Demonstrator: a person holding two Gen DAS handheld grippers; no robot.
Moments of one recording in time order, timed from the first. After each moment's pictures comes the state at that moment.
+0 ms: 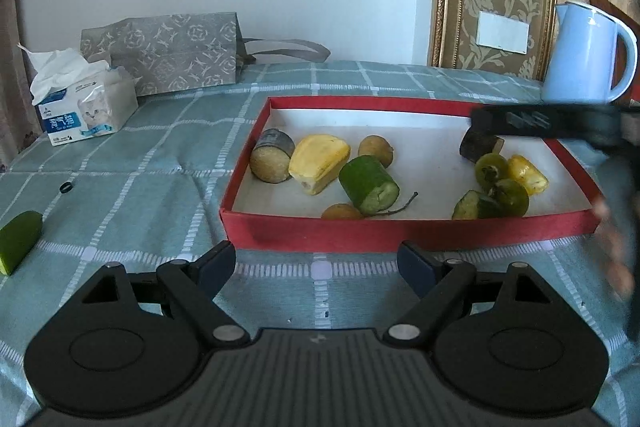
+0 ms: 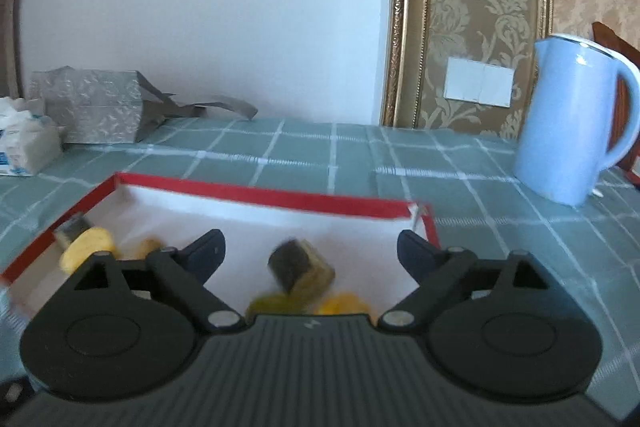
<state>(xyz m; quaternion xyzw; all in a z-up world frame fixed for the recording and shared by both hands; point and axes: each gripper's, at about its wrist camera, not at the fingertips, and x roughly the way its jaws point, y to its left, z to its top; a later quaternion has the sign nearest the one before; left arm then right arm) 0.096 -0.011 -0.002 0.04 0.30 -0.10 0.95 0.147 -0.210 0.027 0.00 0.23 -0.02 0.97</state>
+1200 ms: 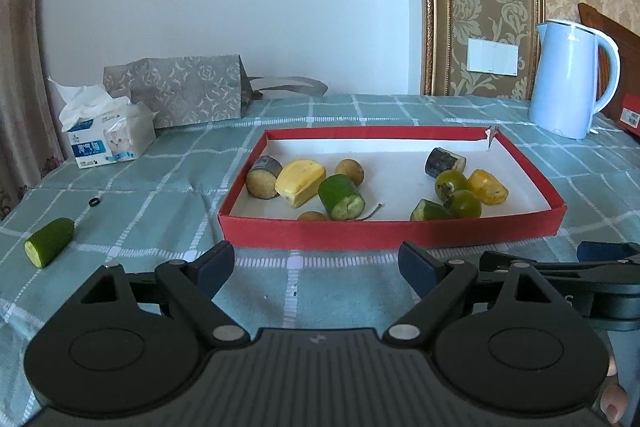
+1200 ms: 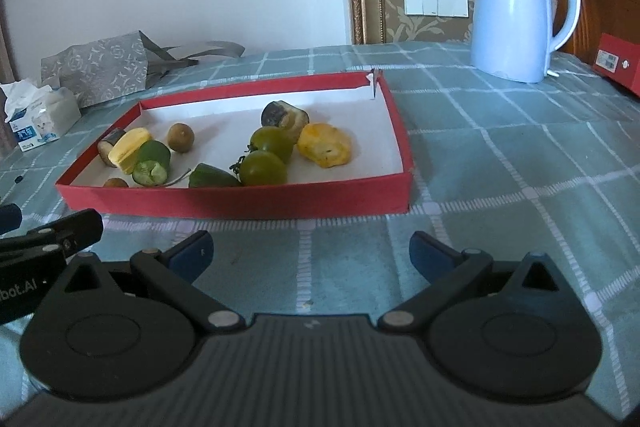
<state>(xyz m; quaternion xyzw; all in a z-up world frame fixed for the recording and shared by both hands) 0.041 -0.034 0.016 0.05 0.25 -0.08 0.96 0.044 -0.219 -0.002 0.08 0.30 -0.04 0.95</state>
